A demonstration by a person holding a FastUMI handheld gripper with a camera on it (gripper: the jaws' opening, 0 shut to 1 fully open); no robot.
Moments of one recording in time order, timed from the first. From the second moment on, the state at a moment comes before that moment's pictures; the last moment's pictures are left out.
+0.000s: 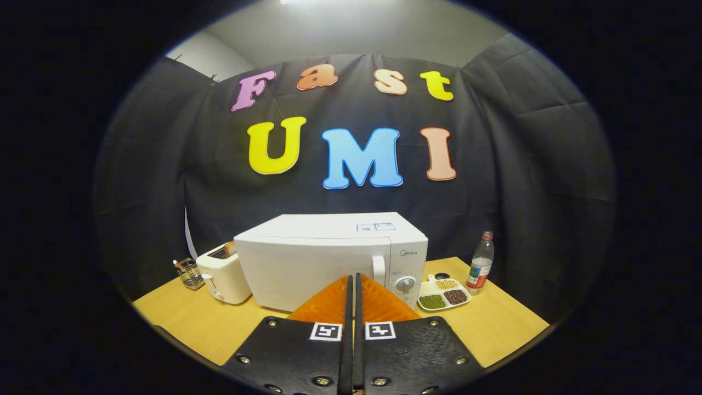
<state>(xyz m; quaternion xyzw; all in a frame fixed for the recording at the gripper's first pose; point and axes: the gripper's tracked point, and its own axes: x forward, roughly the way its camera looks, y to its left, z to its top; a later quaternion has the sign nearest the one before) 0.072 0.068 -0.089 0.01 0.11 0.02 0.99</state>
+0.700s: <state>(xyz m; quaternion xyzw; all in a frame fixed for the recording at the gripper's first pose) 0.028 0.073 -0.063 0.02 0.07 0.03 1.00</state>
